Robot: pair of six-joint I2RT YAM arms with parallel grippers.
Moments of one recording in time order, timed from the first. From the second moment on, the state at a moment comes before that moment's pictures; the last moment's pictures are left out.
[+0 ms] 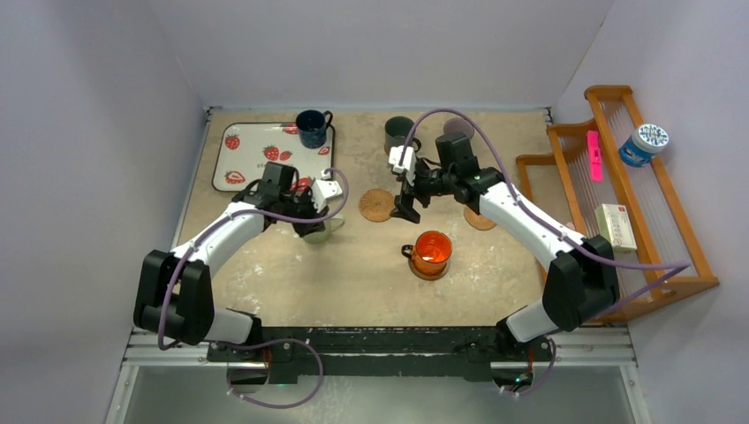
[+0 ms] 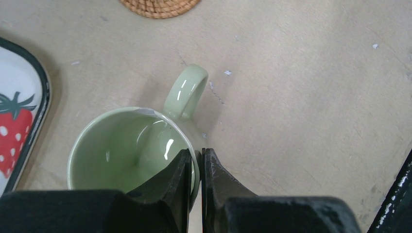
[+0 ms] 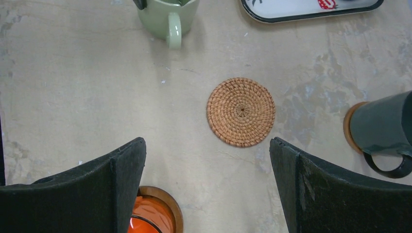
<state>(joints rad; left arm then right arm) -0.27 1.39 0.90 -0.48 0.56 0.64 0.47 1.49 1.18 -0.39 -0.70 -0.63</state>
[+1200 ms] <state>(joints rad) 0.03 1.13 0.79 -0.22 0.43 0.48 0.63 1.92 1.58 -0.62 -0.56 -0.73</state>
